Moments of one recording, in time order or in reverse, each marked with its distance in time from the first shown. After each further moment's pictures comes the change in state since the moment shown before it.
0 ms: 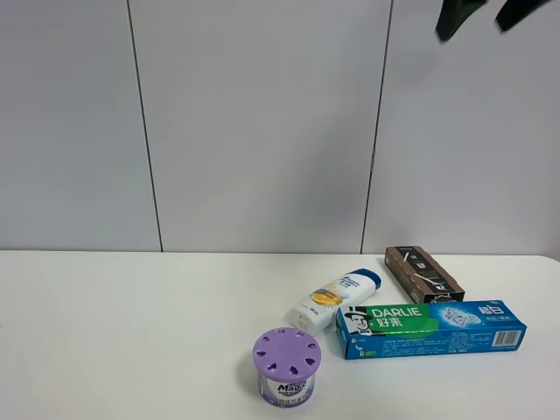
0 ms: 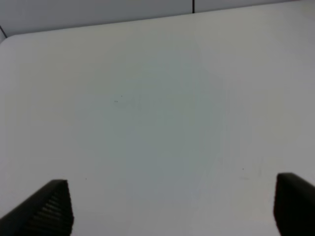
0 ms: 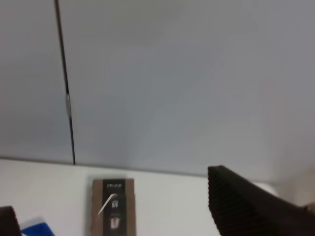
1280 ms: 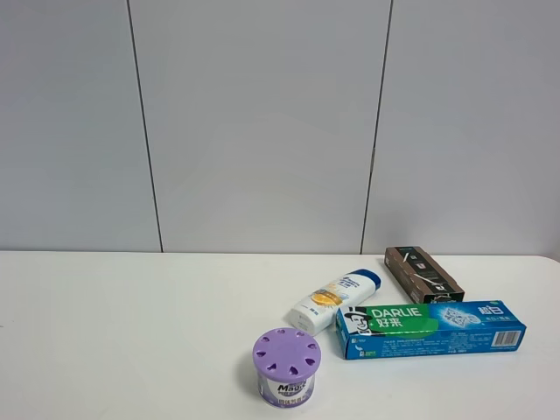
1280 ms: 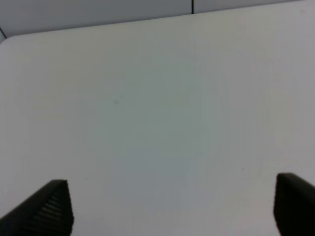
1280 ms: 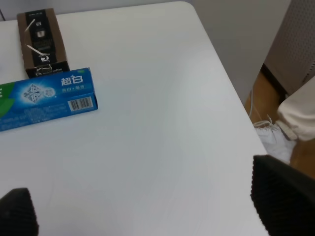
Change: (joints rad) left arm 0.000 0.000 0.000 0.000 0.000 0.000; right arm 0.006 -1.589 1.257 -0.210 0.229 0.313
